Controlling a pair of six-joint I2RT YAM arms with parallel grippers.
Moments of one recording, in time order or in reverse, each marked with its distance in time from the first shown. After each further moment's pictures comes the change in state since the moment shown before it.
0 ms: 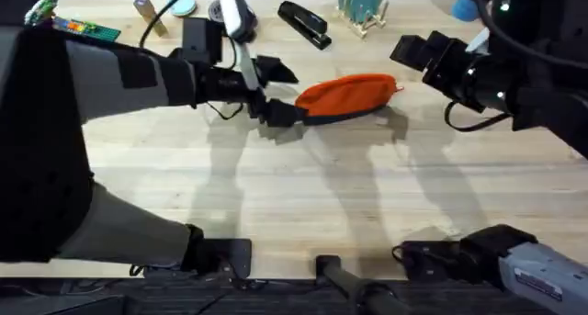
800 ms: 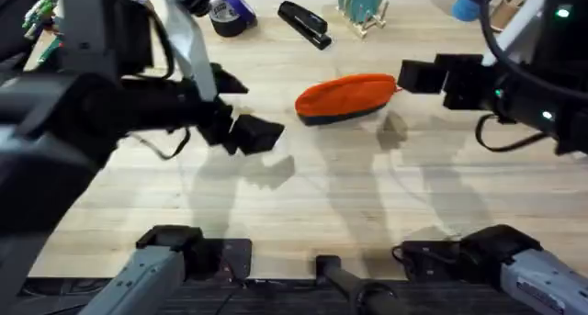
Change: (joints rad) left arm 0.048 -0.719 0.023 -0.728 -0.367 -0.261; right arm 0.000 -0.178 0.000 -0.117 -0.053 -0.404
